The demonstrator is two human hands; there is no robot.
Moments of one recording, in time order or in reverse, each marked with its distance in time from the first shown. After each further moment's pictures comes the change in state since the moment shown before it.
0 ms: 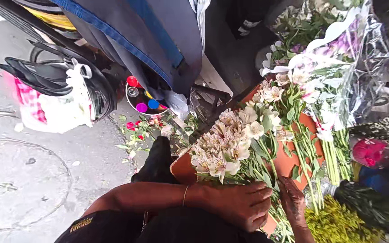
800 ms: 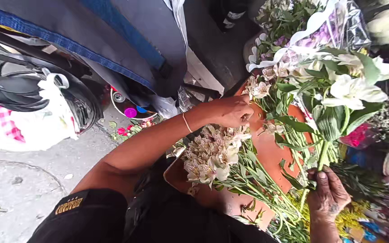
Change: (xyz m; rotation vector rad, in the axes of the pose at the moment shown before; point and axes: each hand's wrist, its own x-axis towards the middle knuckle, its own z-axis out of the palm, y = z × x) left_hand 0.059 -0.188 -0.096 -0.351 -0.492 -0.522; right_hand 0.041 -0.024 -0.060 0.378 0.329 0.042
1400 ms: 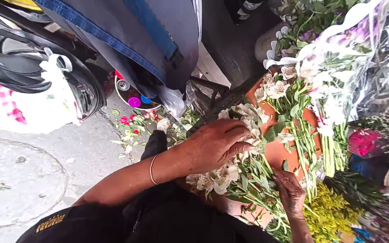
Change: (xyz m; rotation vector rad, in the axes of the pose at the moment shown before) left_hand -0.098 0.043 0.060 -0.051 0.629 -0.016; right_hand -0.046 0.050 0.032 -0.328 -0.355 -0.178
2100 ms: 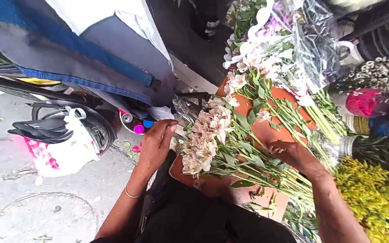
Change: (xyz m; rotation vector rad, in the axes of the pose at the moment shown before) left_hand -0.065 -0.014 -0.037 0.258 0.246 -0.309; right_hand 0.072 -0.033 -0.054 -0.085 -0.533 0.282
